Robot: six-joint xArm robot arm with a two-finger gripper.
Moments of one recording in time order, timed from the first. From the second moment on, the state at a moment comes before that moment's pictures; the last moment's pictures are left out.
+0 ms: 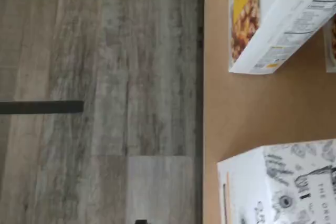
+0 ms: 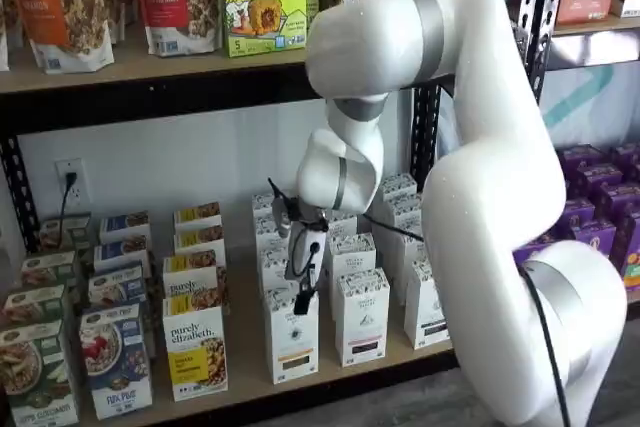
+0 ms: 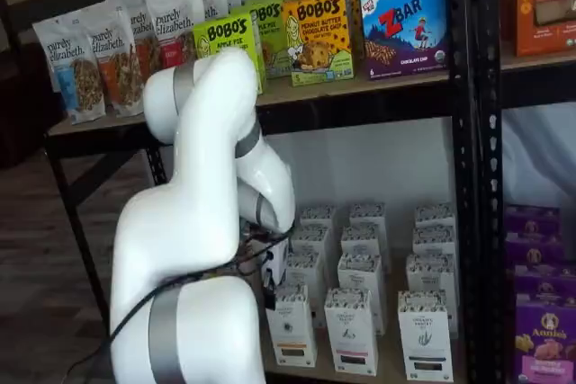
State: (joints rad) arm 0.27 0.78 -1.26 0.55 0.45 -1.79
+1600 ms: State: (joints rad) arm 0.24 1.07 -1.58 0.40 0.48 -1.68
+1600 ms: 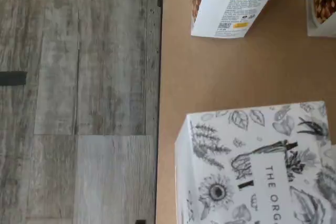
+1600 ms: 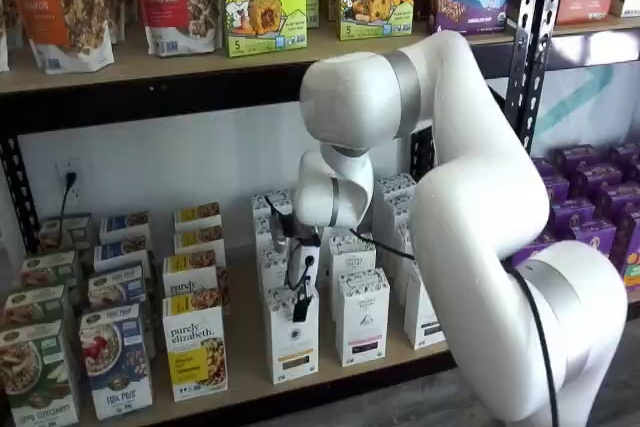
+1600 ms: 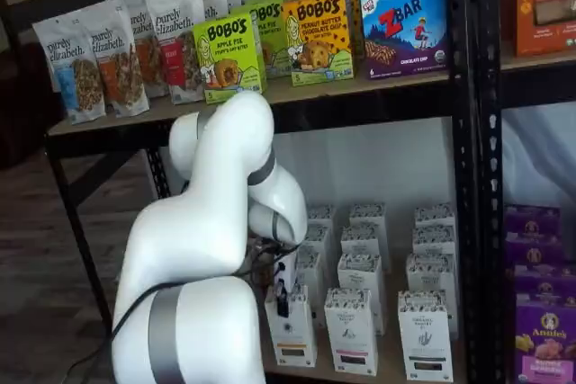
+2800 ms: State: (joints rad) arm 0.25 1.09 -1.59 0.42 0.46 -1.69
